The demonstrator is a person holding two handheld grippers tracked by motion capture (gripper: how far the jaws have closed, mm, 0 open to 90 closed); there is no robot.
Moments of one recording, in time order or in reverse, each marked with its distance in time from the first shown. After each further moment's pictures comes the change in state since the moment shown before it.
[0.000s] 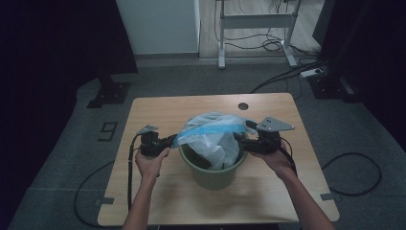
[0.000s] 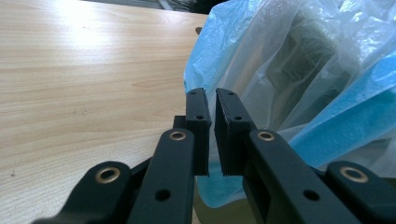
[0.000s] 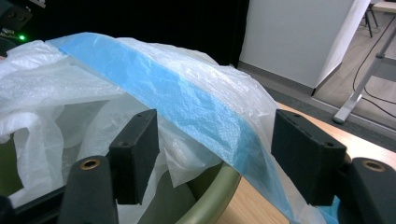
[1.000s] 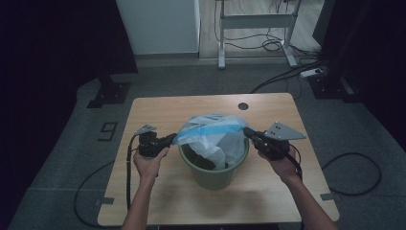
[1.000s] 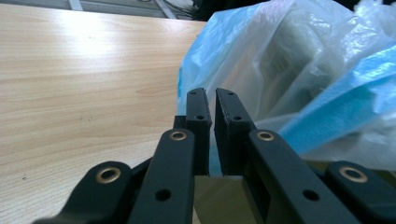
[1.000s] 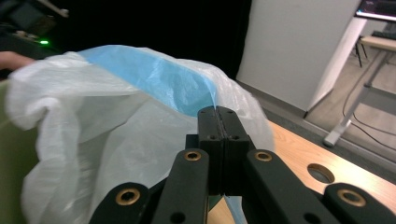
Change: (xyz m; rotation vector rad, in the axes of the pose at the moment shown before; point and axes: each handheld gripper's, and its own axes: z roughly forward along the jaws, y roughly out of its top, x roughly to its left) left arm -0.004 0.001 -0.010 -0.027 0.011 0.020; right arm 0.012 0.001 -0.037 -0.090 0.009 -0.069
